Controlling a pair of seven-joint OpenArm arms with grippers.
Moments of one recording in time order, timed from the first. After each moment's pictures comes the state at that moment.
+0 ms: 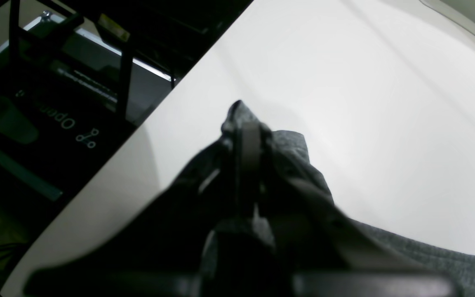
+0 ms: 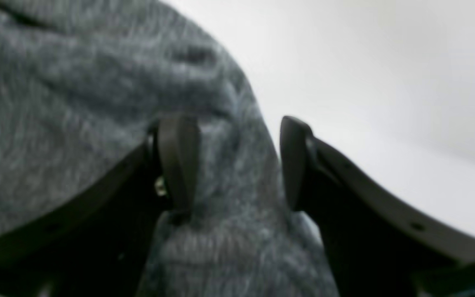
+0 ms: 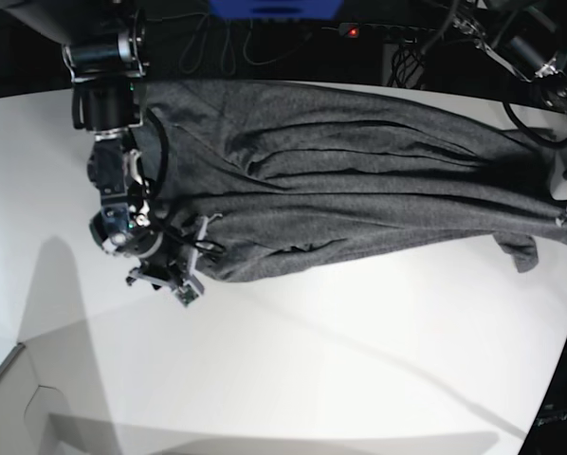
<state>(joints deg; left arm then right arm) -4.5 -12.0 -55.2 84.0 -15.6 -29.8 32.1 15.0 5.7 0.4 66.6 -9.4 36.1 -29.7</state>
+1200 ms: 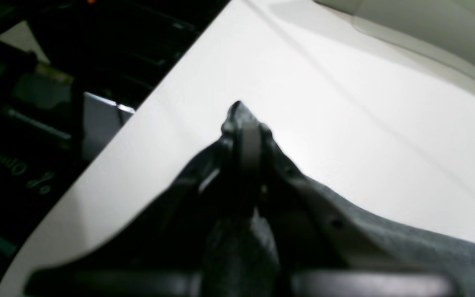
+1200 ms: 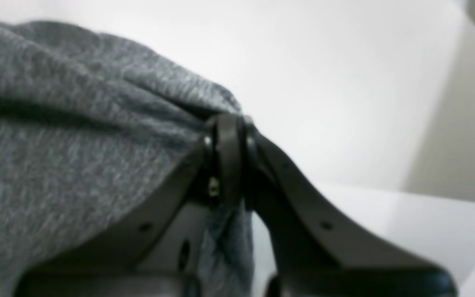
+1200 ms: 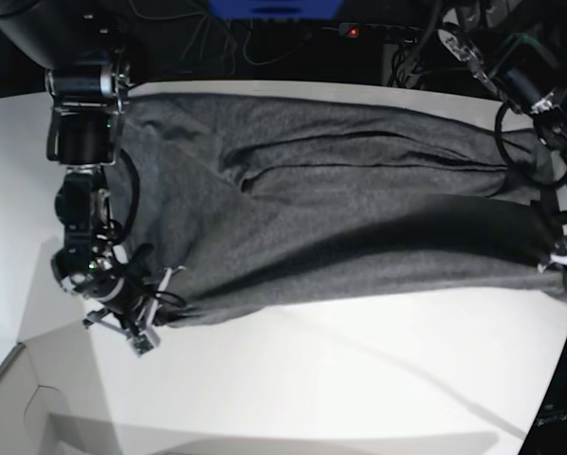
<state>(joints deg) -12.5 -11.9 -46.8 83.3 -15.3 -29.7 32.6 21.9 8.8 6.5 68.0 -9.5 36.2 -30.2</state>
